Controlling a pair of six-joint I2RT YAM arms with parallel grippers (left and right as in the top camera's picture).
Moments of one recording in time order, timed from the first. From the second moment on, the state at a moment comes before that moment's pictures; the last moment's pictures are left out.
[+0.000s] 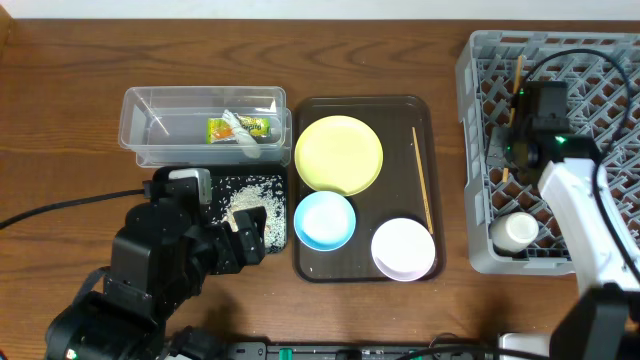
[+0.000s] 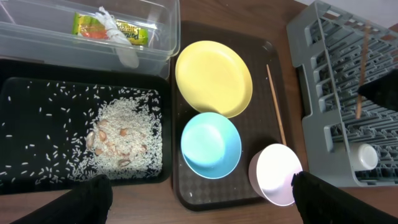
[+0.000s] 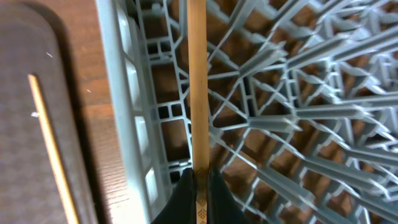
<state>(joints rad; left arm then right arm) -0.40 0.75 1.15 -1.13 0.03 -0.54 -0.02 1.56 1.14 -0.67 0.16 0.14</state>
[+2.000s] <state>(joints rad) -0.40 0.75 1.15 -1.13 0.02 -0.54 0.35 1.87 1.14 -0.64 0.07 0.30</state>
